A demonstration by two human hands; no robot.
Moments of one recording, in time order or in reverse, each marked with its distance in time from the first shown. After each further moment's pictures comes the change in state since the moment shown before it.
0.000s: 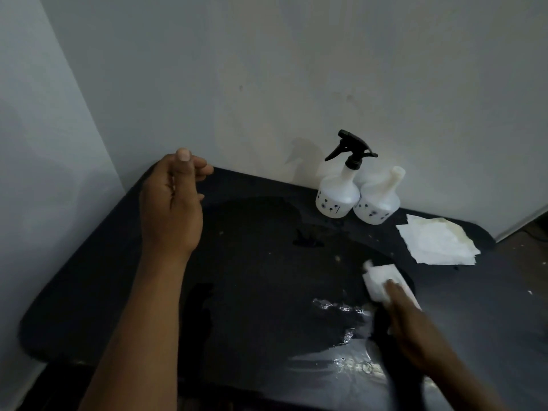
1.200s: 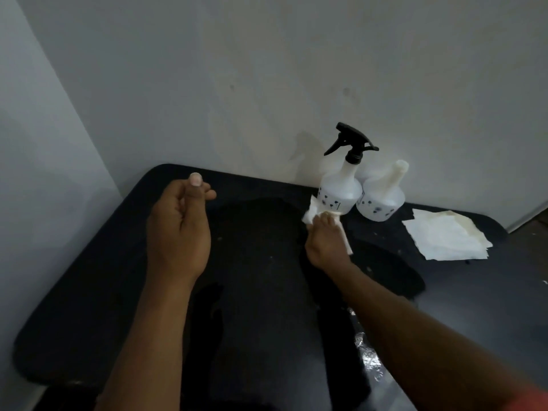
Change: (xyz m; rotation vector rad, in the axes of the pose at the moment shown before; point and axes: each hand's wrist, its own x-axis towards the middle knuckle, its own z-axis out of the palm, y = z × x) left_hand -0.014 -0.019 0.005 0.119 -0.073 -0.098; right_hand 0.148 -0.135 0.040 -0.021 0.070 -0.064
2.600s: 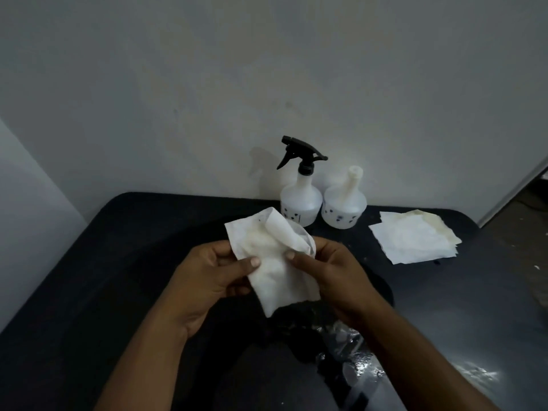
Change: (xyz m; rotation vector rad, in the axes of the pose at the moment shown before) left_hand -0.030 0.014 0.076 -0.246 -0.678 -0.386; right_hand -0.086 0.023 -0.100 1.327 -0.165 -0.047
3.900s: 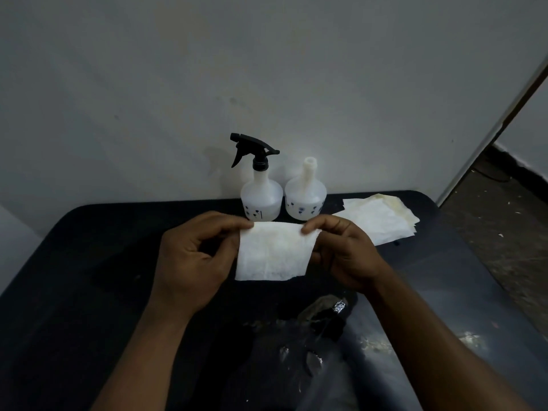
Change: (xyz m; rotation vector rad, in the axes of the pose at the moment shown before) left_hand 0.015 0.023 0.061 0.451 0.189 0.794; right_hand 0.003 -0.003 -0.087 0.340 -0.110 -0.067
